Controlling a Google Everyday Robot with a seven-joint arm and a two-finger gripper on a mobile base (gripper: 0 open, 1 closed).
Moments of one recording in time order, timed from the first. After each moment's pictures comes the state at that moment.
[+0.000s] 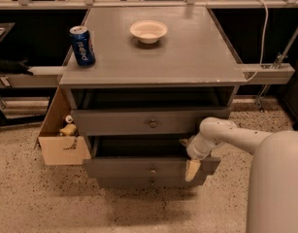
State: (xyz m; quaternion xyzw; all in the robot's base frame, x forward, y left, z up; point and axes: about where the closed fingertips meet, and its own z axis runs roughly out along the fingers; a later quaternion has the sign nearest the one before) arm 0.617 -0.164 0.407 -0.72 0.67 0.08 0.17
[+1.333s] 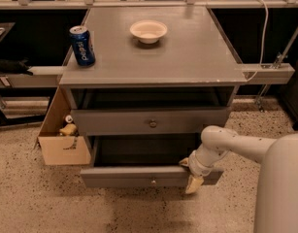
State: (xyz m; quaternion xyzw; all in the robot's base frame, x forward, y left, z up) arm 0.527 -0.163 0.395 -0.75 0.64 0.17 0.10
